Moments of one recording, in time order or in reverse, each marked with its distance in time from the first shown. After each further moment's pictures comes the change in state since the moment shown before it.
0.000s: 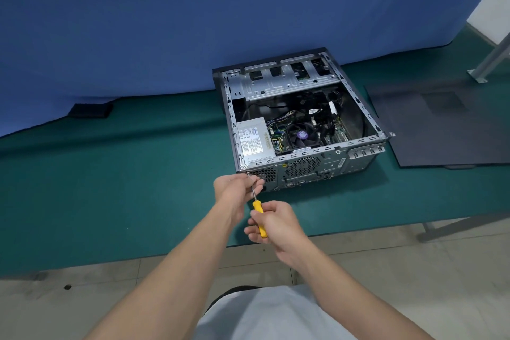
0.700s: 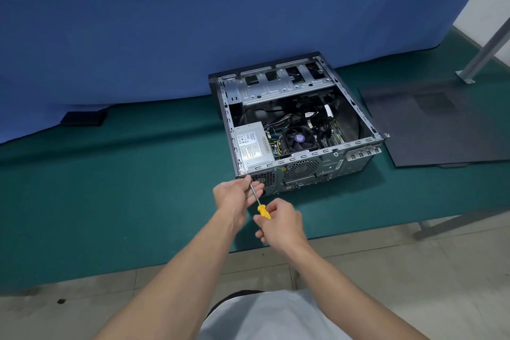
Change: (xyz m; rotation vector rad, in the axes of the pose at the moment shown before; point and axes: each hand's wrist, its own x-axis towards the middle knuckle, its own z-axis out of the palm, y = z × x) left_hand 0.005 -0.003 -0.001 -0.041 0.021 -0.023; right_hand 0.009 0.004 -0.001 -0.581 0.303 -0.193
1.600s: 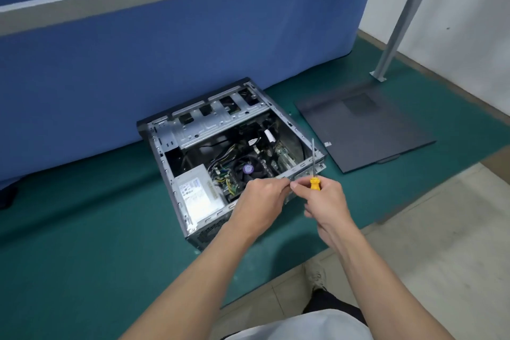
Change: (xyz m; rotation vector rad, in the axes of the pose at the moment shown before) left_hand -0.016 0.009 0.125 1.283 -0.738 1.395; right_hand 0.049 -0.009 -0.152 0.553 0.378 -0.010
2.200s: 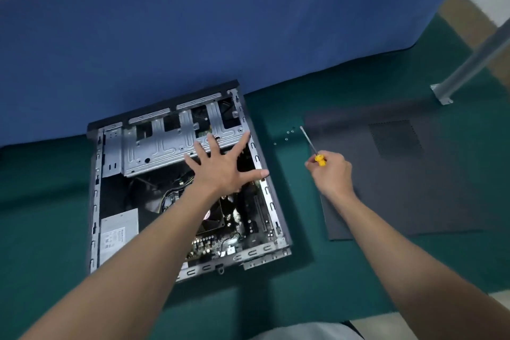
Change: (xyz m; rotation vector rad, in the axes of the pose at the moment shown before) left_hand 0.207 -0.101 0.050 0.255 -0.536 -0.957; right_hand 0.310 -0.051 -0.043 -0.691 -0.120 -0.169
